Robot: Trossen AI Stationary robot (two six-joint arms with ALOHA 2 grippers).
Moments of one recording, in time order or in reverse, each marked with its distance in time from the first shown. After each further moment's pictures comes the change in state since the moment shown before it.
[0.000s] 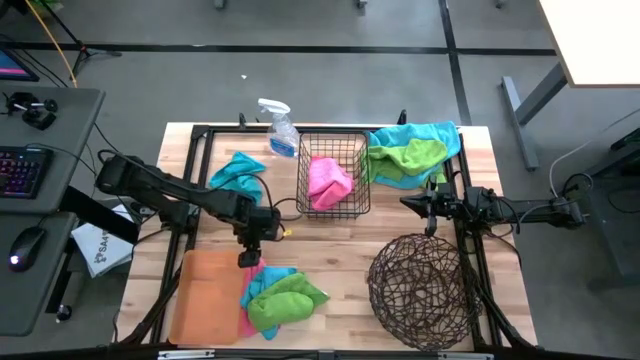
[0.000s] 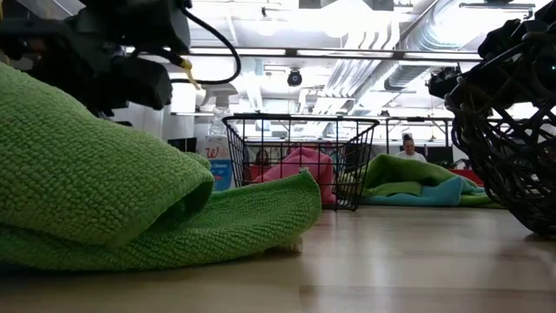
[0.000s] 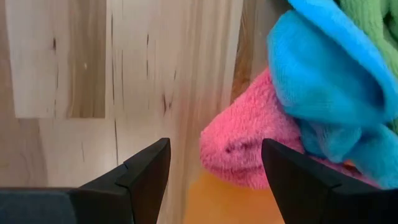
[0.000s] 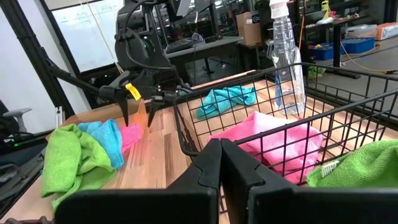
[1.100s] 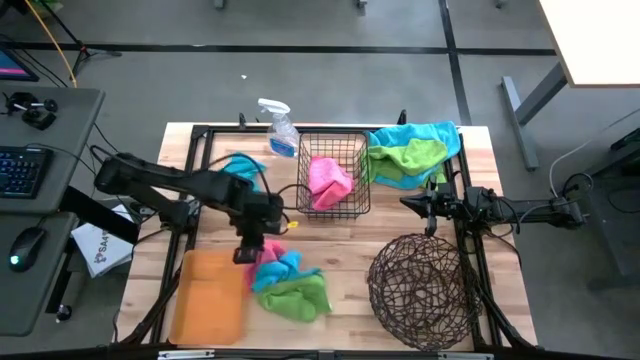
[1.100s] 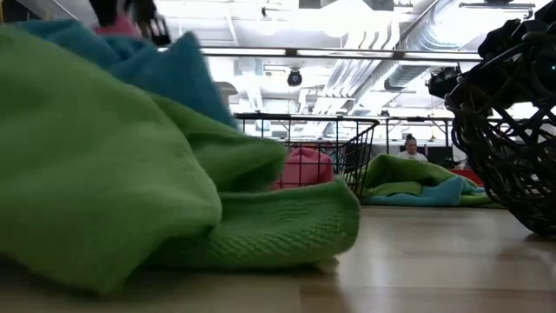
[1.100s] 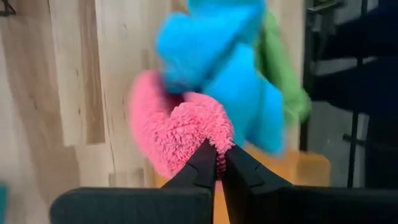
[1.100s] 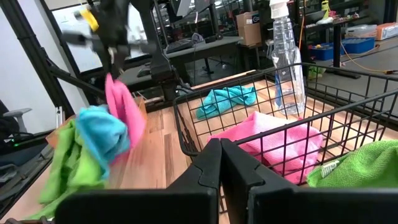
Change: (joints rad) left arm -0.043 -0.017 0.530 -0.456 -0.035 0.061; right arm 0.000 0.000 0.000 0.000 0.000 0.000
